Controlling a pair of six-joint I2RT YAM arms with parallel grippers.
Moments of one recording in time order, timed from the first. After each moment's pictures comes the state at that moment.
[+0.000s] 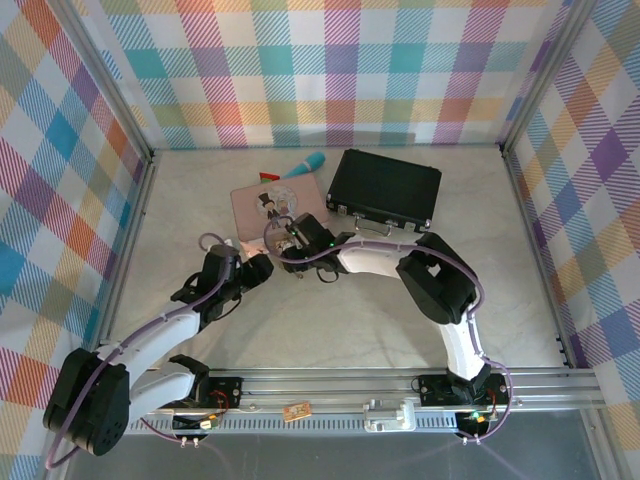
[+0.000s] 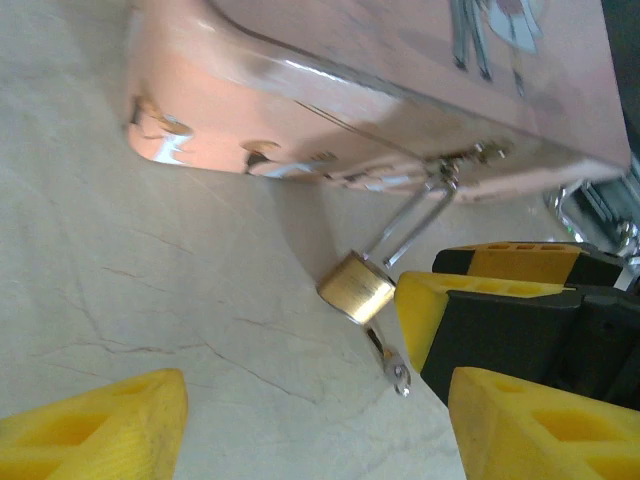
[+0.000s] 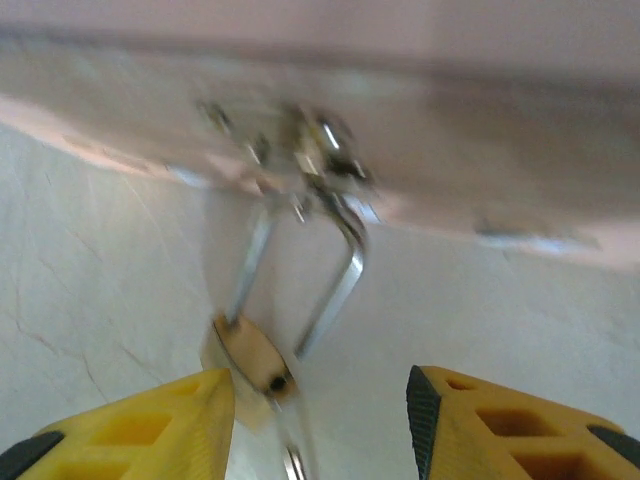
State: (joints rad) left arm -0.42 1.06 0.46 -0.09 0.01 -0.80; right arm 0.87 2.02 1.32 -0.19 0.01 0.40
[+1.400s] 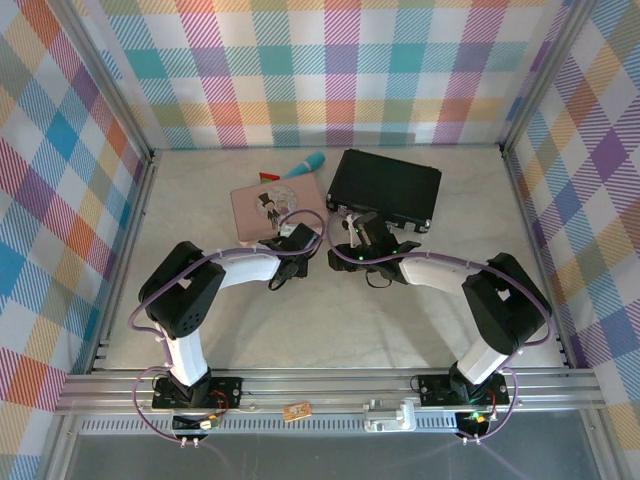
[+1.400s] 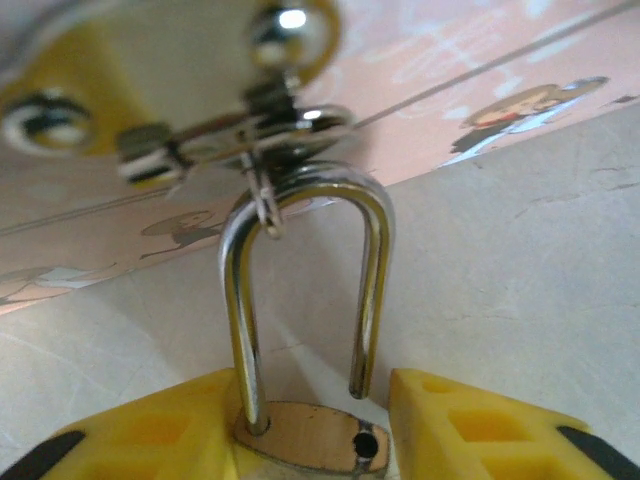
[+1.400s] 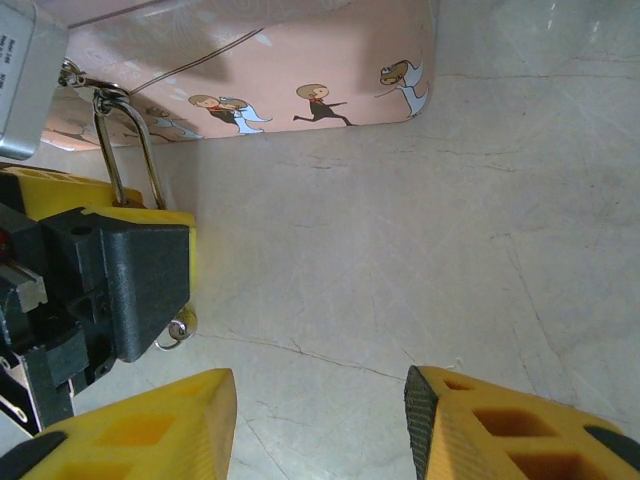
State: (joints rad) left arm -0.69 1.82 1.01 -0.34 -0.42 -0.55; right arm 0.66 1.63 0.89 -0.06 -0.17 0.44
